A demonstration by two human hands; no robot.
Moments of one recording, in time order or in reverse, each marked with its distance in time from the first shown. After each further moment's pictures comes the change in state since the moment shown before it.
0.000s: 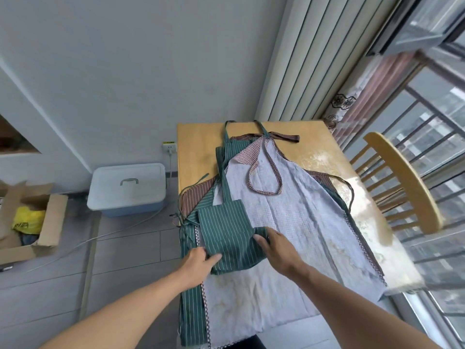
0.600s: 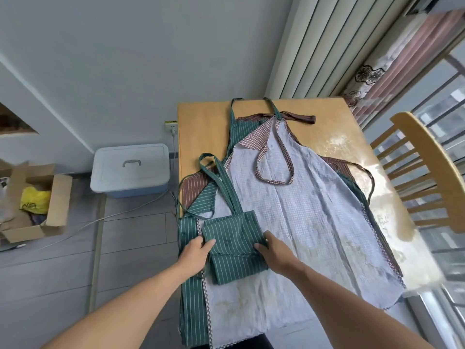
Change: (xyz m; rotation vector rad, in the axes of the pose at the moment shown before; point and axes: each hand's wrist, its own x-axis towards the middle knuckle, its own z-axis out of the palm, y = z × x) left_hand 0.055 -0.036 0.003 -0.065 0.081 -0.214; right_hand 0.033 0.026 0.041 0.077 -0.278 0.283
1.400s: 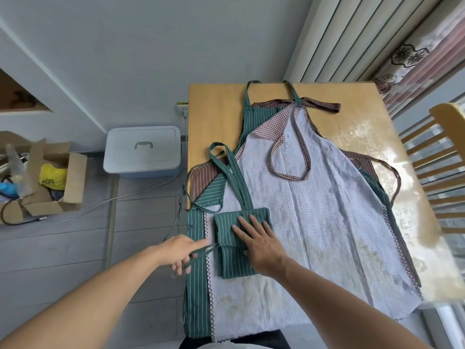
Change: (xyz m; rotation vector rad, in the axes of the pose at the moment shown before) left_hand -0.008 -0.002 -0.069 0.233 -0.428 -0.191; right_hand 0.033 -0.019 0.035 -0.765 -0.116 -0.443
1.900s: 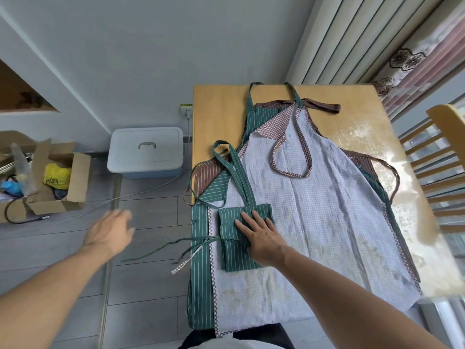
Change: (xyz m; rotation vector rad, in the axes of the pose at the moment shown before) left_hand -0.046 -0.104 -0.073 0.634 0.782 -0.177; right_hand 0.002 -0.006 -0.009 0.023 -0.052 0.061
